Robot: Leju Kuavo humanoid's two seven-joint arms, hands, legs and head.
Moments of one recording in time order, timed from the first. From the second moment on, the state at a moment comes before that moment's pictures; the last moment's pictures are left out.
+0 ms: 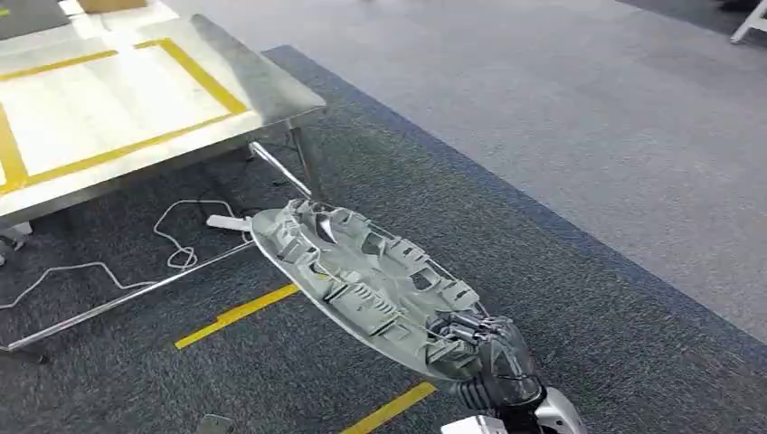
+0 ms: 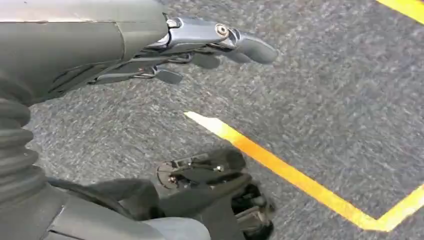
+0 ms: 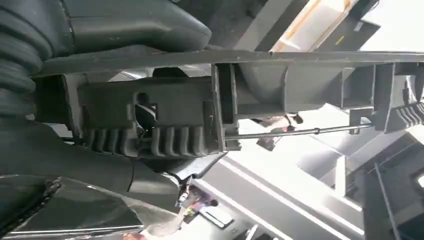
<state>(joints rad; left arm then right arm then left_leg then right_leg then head) -0.06 -0.16 0.84 -0.22 -0.77 0.14 -0.53 0.16 -0.08 0.49 -1.66 0.59 -0.38 -0.58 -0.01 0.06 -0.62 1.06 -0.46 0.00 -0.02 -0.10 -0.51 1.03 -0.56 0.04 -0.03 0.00</state>
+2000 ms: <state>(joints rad) -0.04 -0.16 0.84 -0.21 -0.76 0.15 -0.55 0.15 0.00 0.44 -1.71 0.52 -0.50 -0.60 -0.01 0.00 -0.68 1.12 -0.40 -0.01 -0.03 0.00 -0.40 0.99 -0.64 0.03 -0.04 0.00</state>
